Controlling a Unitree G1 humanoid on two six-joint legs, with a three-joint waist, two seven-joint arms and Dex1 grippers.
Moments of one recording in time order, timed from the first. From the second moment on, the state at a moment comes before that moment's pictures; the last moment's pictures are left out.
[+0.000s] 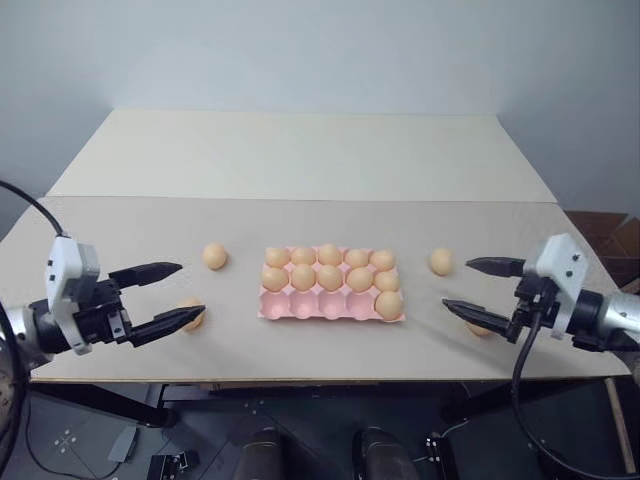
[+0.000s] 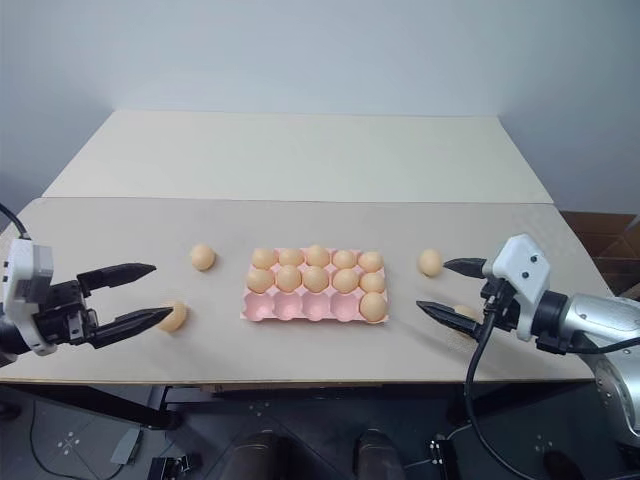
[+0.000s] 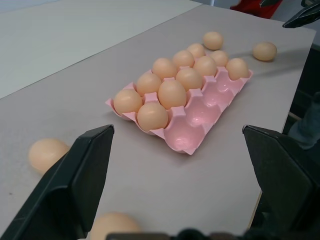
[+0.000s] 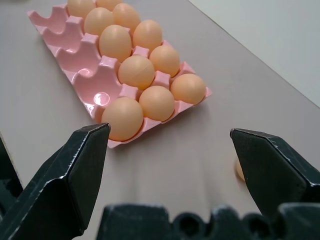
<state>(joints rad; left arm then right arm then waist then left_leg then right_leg) 0.11 0.91 0.57 -0.38 -0.76 0.55 -1.11 -0.02 -0.91 -0.33 -0.44 0.53 0.53 0.94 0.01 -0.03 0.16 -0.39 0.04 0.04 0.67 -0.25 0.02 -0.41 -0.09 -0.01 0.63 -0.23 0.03</state>
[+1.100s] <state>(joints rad) 0.07 0.92 0.52 -0.42 -0.82 0.59 -1.09 -0.08 -0.92 -0.25 -0.44 0.48 1.12 0.58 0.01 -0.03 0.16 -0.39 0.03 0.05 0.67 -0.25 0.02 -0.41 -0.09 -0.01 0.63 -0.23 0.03</state>
